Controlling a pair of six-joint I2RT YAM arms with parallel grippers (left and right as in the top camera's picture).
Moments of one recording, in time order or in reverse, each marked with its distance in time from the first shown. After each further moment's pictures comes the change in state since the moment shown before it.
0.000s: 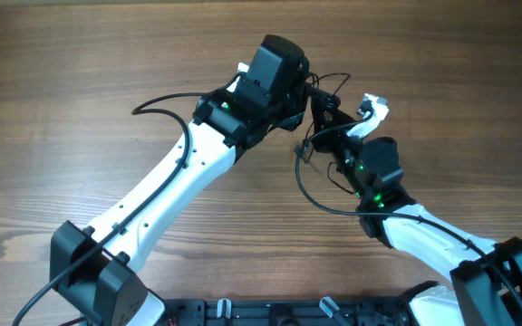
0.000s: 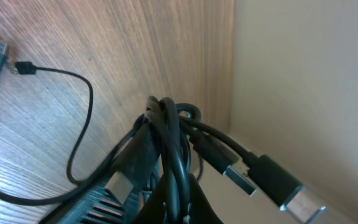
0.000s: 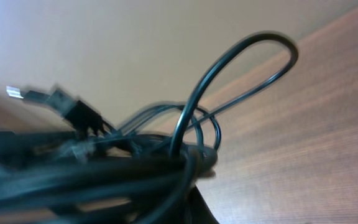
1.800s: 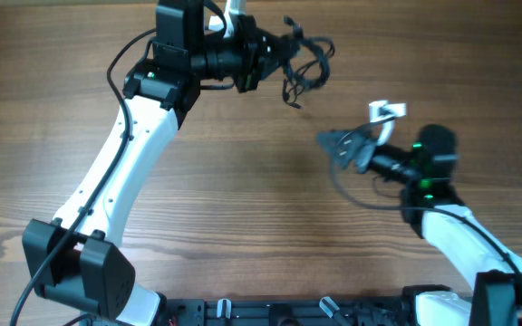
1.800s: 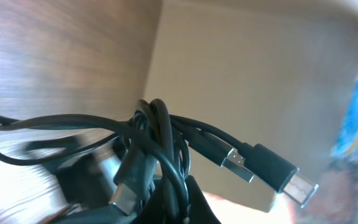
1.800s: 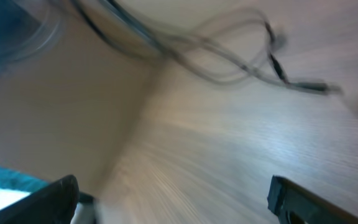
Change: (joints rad) left arm 0.334 0.006 -0.002 0.264 0.900 0.534; right arm -0.408 -0.095 0.000 -0.232 -0.993 -0.013
